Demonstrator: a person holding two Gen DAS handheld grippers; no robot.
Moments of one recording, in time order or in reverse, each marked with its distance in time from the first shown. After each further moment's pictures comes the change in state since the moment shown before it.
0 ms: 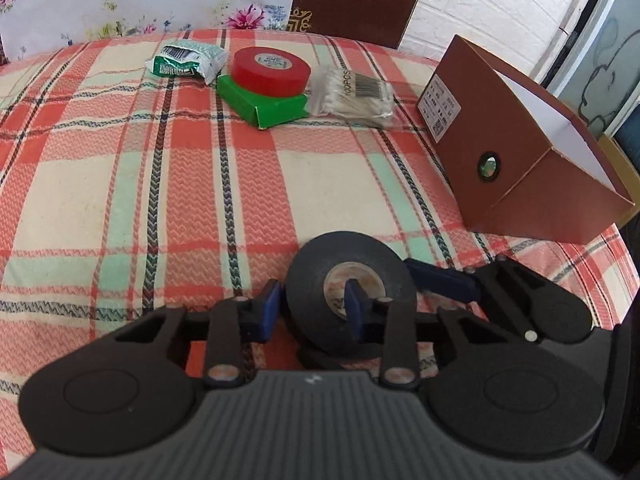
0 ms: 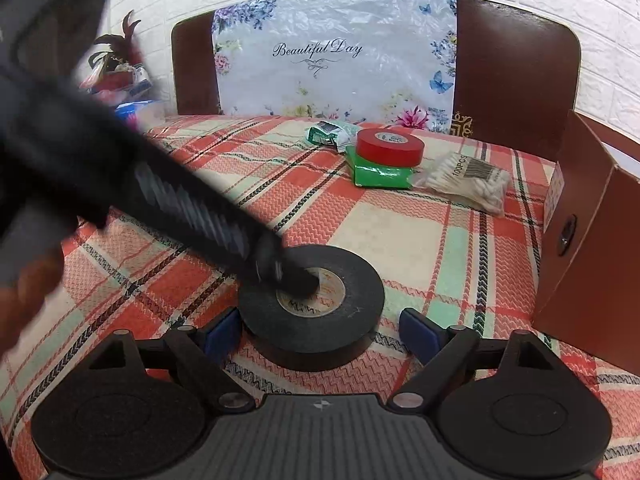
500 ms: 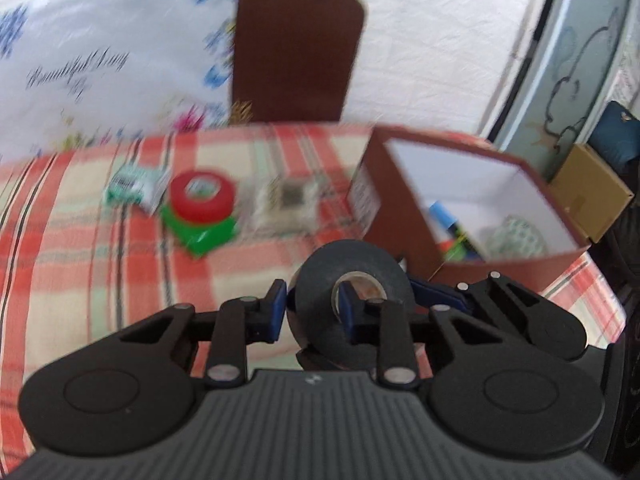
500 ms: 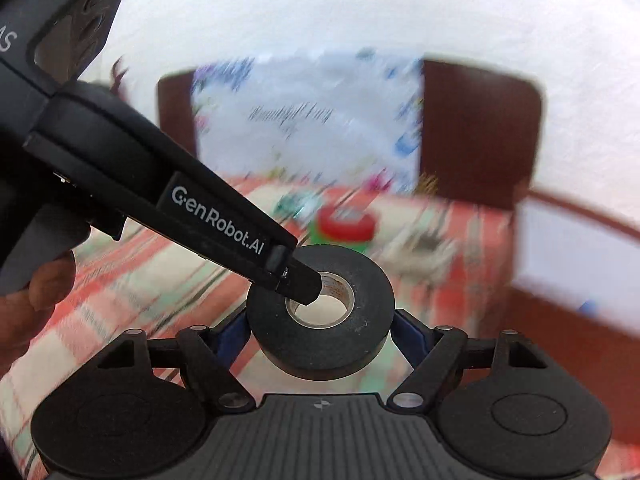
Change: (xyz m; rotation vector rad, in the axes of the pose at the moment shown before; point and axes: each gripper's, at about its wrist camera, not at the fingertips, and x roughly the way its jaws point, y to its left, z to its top) left arm -0.045 -0.071 0.065 0.129 -0.153 -0.043; right arm -0.047 -0.028 0.036 0.014 -0.162 -0.078
